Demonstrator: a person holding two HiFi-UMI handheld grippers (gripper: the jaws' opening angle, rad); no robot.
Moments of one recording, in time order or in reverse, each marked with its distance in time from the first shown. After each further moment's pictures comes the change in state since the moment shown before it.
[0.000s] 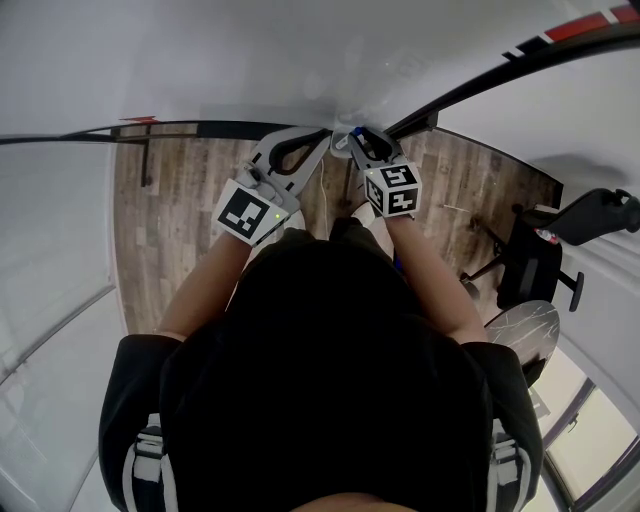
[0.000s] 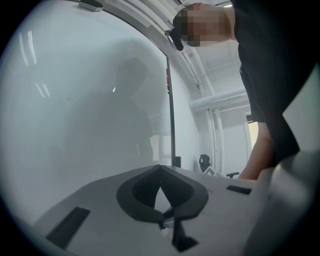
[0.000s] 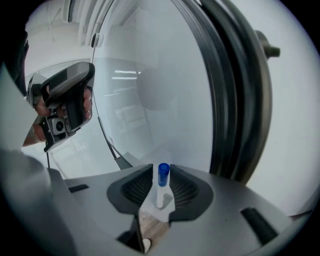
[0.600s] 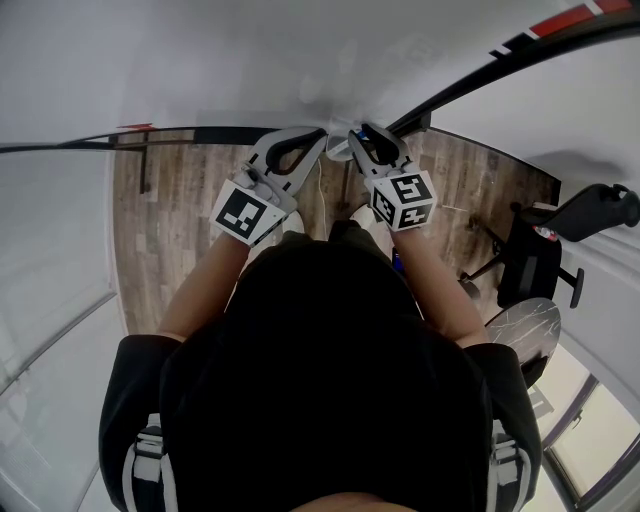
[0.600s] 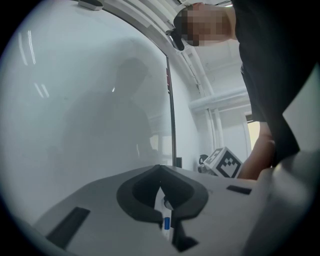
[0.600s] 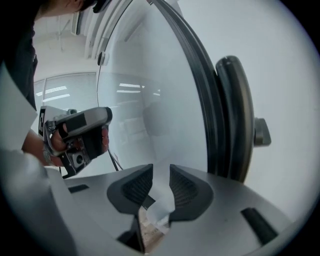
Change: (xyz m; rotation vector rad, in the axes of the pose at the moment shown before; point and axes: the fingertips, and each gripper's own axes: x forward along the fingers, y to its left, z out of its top) left arm 0.006 0.002 0.003 0.008 -0.008 -0.009; right arm -0.041 0.012 0.062 -0.003 -0.151 0.024
